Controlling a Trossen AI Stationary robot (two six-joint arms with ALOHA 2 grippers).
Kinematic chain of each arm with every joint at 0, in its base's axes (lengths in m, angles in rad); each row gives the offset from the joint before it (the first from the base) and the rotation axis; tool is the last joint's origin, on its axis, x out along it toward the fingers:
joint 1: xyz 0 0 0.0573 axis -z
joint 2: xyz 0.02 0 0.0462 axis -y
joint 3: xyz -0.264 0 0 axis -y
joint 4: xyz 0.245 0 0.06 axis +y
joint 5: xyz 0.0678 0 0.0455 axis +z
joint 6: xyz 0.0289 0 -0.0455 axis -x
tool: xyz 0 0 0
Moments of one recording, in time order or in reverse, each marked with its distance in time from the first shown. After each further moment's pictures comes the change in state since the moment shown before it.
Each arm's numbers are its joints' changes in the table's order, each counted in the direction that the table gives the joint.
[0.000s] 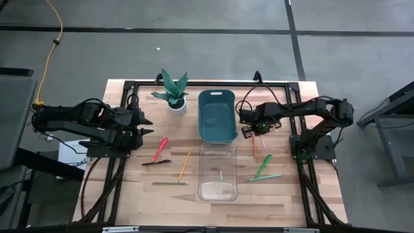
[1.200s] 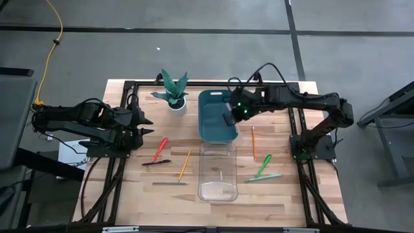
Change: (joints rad) left arm 0.000 0.000 0.000 -0.010 0.002 0.000; right arm -0.118 0.002 0.561 -0.002 -0.002 0.138
